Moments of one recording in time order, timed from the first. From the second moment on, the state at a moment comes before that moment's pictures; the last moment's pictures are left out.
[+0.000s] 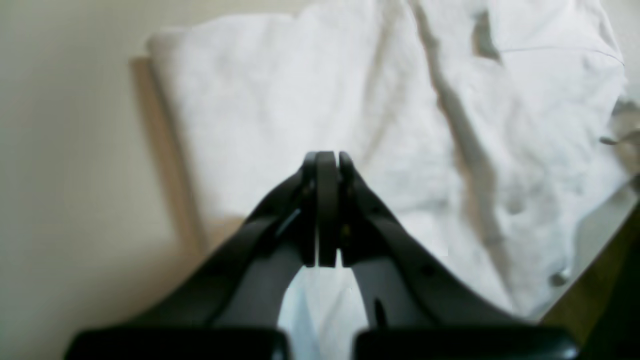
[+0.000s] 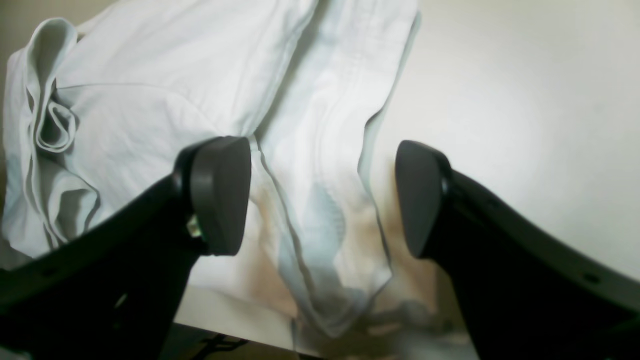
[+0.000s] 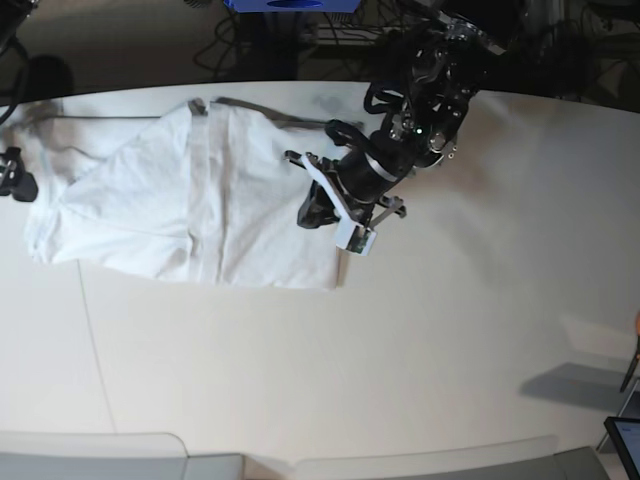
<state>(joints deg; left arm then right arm) 5.3 -15.1 25.0 105.1 -27.6 1.1 39.9 -9.0 26.6 46.8 76.7 56.0 40.4 -70.1</state>
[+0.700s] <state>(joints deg) 7.3 -13.5 25.1 95.7 -27.8 0.8 37.1 -9.3 27.3 46.9 75.4 55.9 40.4 -69.5</state>
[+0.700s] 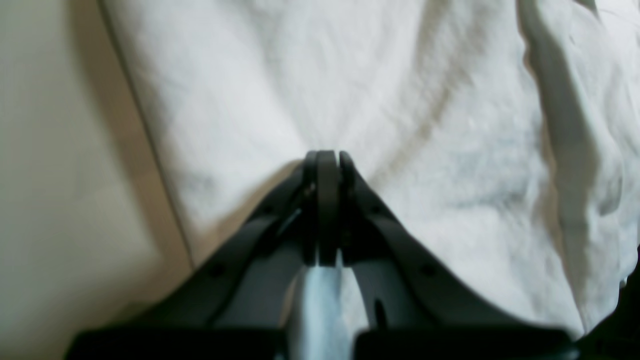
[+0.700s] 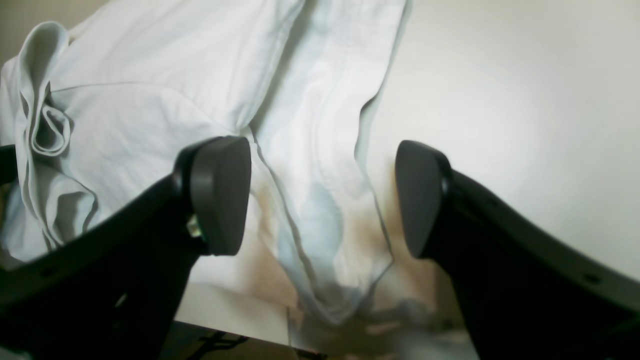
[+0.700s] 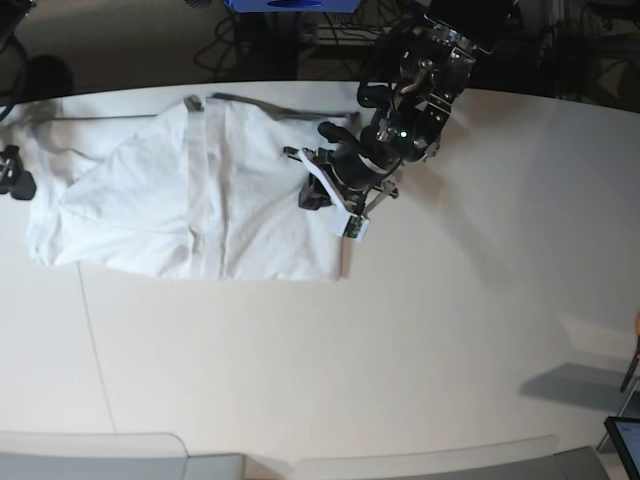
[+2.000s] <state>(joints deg) 18.8 -16.8 -7.6 104.1 -35.6 -8.1 49.5 -0.5 31.2 46.6 65.4 49.0 40.4 -72.3</state>
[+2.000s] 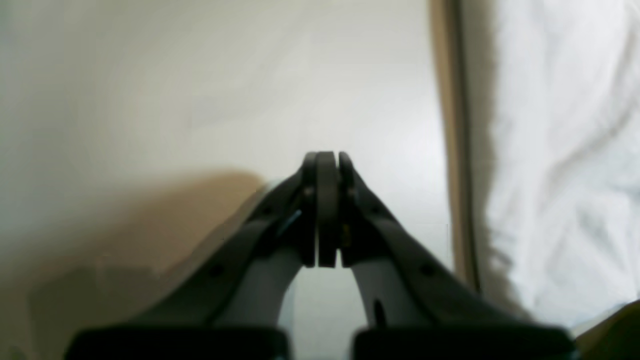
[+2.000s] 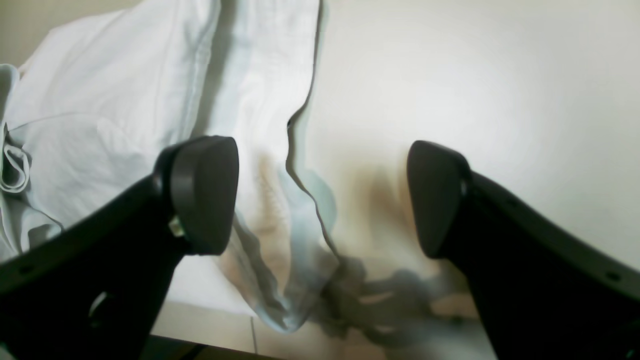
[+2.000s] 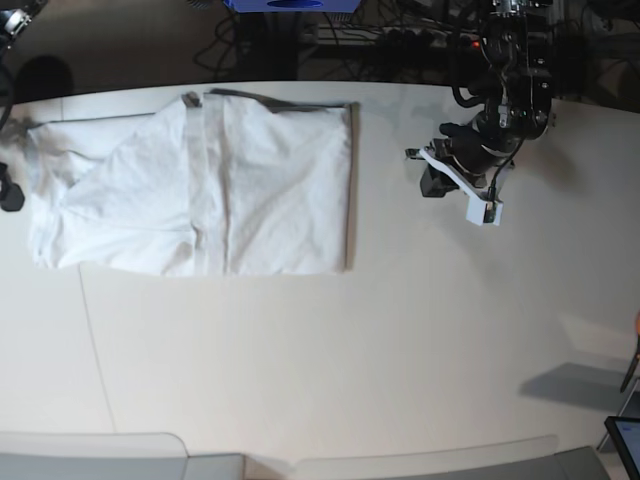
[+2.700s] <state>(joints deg) 15.3 -16.1 -7.6 88.9 -49.2 -24.0 47.1 5.4 28.8 46.7 55.9 50.1 40.4 -75.8</state>
